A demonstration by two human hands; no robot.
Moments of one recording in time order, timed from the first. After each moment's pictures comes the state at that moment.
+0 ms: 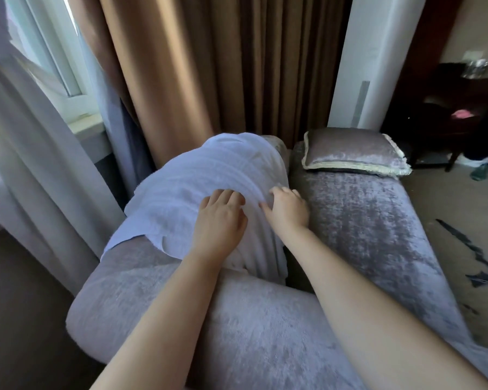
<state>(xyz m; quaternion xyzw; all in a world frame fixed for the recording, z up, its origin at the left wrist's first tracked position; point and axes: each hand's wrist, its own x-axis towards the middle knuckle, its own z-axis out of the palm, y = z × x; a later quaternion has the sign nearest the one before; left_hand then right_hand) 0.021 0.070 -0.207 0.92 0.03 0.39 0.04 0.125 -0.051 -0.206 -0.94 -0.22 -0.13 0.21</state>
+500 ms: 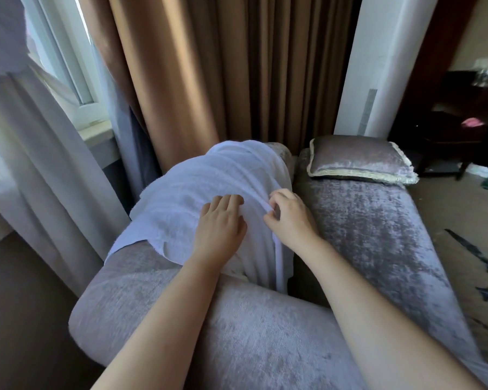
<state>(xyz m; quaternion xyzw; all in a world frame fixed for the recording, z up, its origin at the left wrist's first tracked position) 0.020 0.071 -0.207 0.92 0.04 0.39 0.04 0.119 -0.071 -0.199 -0.87 -0.36 -0.13 0.32</state>
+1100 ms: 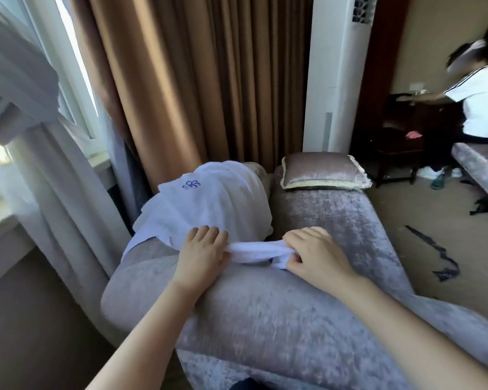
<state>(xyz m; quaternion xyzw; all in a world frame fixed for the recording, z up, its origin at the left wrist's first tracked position) -0.082 0.038 -0.193 0.90 -0.06 0.42 -0.10 -0.015 -0.209 -0.171 -0.82 -0.43 -0.33 0.18</state>
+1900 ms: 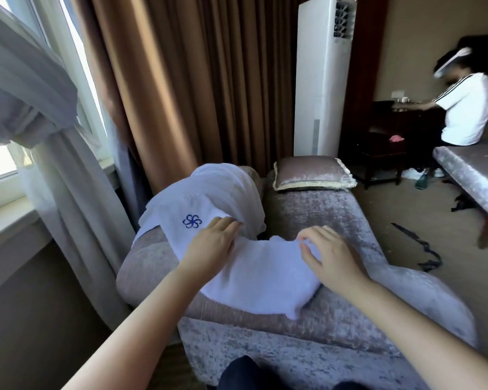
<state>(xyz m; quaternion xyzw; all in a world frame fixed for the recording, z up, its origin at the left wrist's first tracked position) -0.148 -0.011 -0.155 0.94 -0.12 0.31 0.01 -0.092 -0.275 -0.170 -0.85 -0.38 -0.27 0.26</state>
